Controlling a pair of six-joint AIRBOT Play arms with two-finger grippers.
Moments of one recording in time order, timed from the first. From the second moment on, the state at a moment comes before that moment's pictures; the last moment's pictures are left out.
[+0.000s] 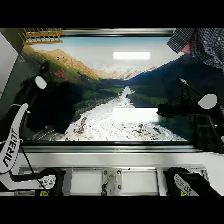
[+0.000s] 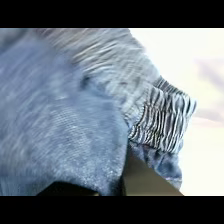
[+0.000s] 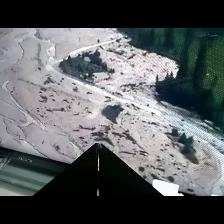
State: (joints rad) left arm -0.06 -1.47 1.25 1.30 -0.84 -1.70; right arm -0.05 -1.01 0.89 -1.10 1.16 1.44
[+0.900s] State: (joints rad) left arm -0.31 -1.33 1.09 1.33 -0.94 -1.81; right arm -0.21 -0.95 0.90 -1.10 1.14 1.44
